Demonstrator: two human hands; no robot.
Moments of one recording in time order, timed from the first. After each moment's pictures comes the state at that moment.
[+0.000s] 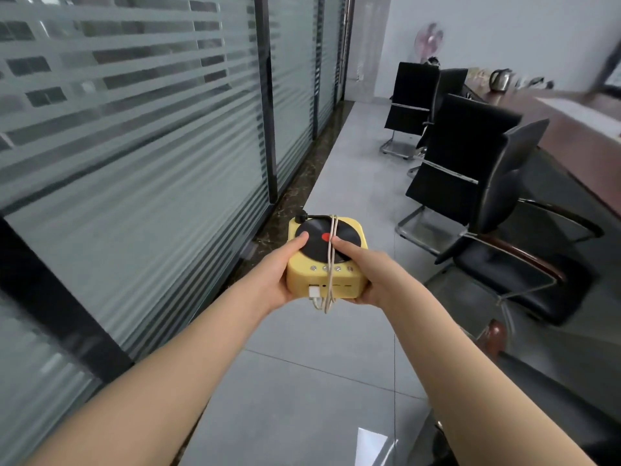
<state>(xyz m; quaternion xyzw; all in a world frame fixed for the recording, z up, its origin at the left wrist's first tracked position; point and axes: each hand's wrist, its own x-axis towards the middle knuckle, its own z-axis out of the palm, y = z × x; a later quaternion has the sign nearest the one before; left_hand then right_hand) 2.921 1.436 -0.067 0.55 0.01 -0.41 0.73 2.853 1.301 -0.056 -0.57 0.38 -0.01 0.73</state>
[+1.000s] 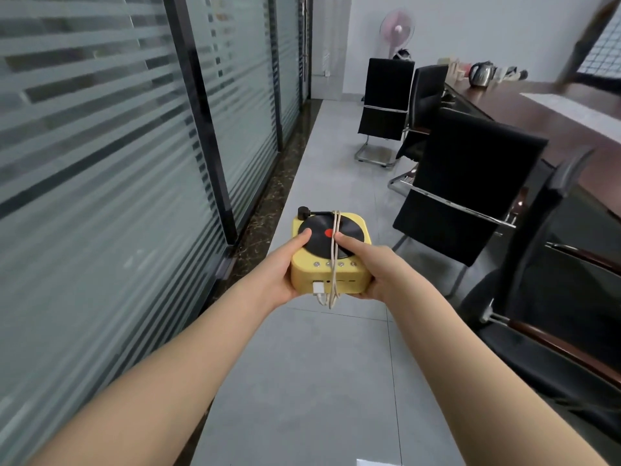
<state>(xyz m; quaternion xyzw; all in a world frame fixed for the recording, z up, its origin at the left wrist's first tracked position) 3.320 1.088 -0.066 0.54 -0.01 -0.46 0.71 3.238 0.964 -0.055 -0.56 0.41 -0.05 0.72</state>
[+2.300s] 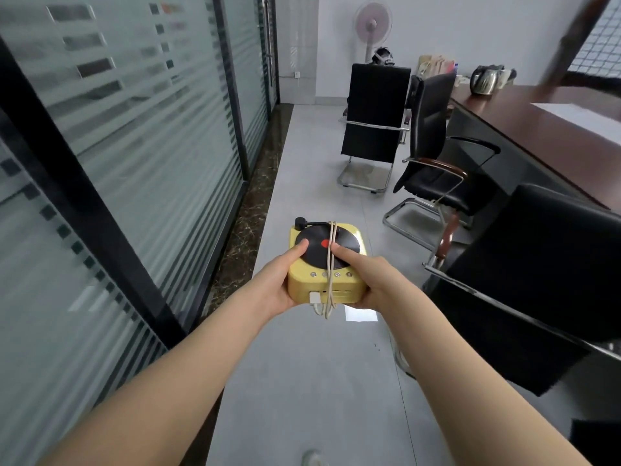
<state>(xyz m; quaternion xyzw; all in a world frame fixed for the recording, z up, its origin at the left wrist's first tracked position) 3.879 0.660 -0.097 0.53 -0.02 -0.51 0.68 3.784 0.542 -0.089 -0.52 0.44 -0.07 0.73</state>
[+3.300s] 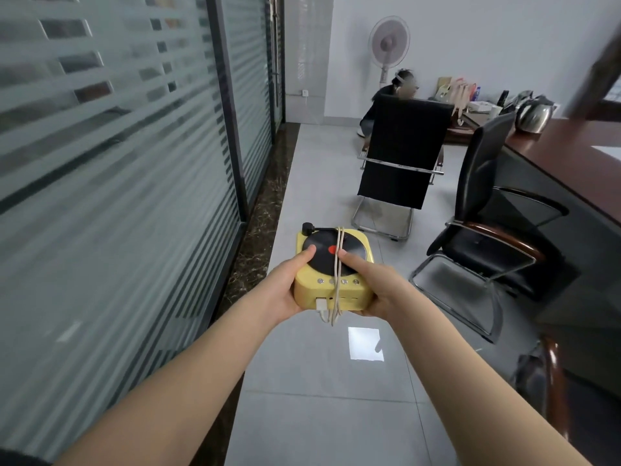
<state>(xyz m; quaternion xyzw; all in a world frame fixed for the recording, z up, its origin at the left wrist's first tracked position) 4.309 0.372 -0.083 0.51 -0.04 -0.52 0.69 4.214 0.251 -0.076 -0.53 0.45 -0.07 0.72</state>
